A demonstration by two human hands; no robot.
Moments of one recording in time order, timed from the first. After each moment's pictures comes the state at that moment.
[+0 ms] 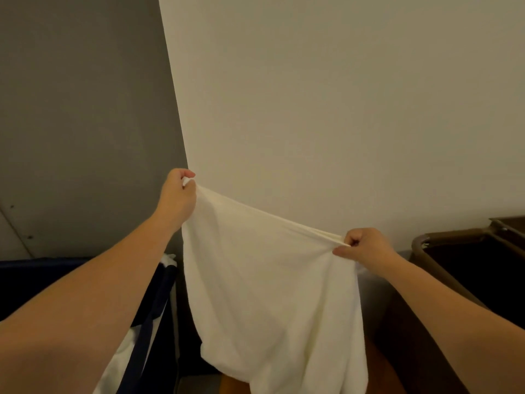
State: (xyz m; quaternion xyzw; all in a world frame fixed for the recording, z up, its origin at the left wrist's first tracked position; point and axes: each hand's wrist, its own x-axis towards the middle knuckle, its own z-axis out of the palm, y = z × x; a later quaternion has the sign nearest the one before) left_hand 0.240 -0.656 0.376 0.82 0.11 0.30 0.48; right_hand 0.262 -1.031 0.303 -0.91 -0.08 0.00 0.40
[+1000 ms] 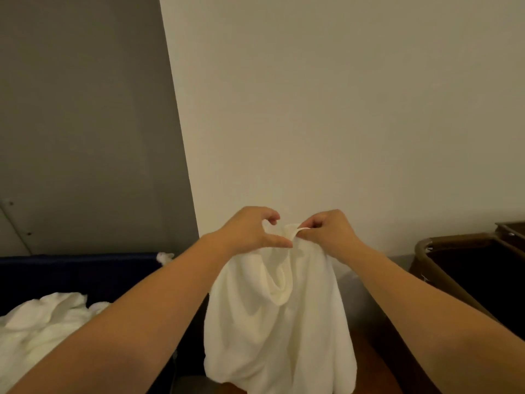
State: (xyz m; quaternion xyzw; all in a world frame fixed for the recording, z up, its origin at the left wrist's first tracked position) left_hand 0.226 -0.761 0.351 0.95 -0.09 0.03 0.31; right_hand 0.257 -0.958 0.337 -0.86 -0.11 -0.03 0.50
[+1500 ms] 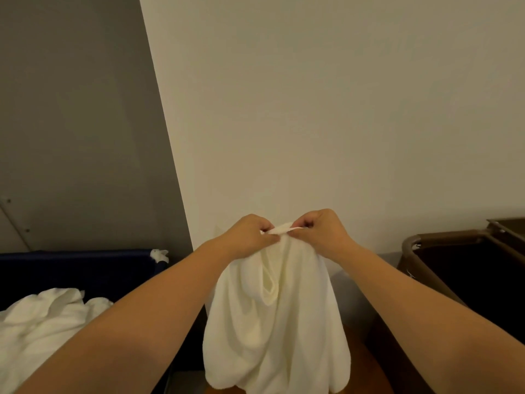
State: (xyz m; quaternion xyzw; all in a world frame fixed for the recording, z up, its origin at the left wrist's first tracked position) left_hand 0.238 -0.802 0.328 0.93 -0.06 0.01 0.36; right_hand 0.266 -0.990 0.327 -0.86 -0.17 -0.04 0.48
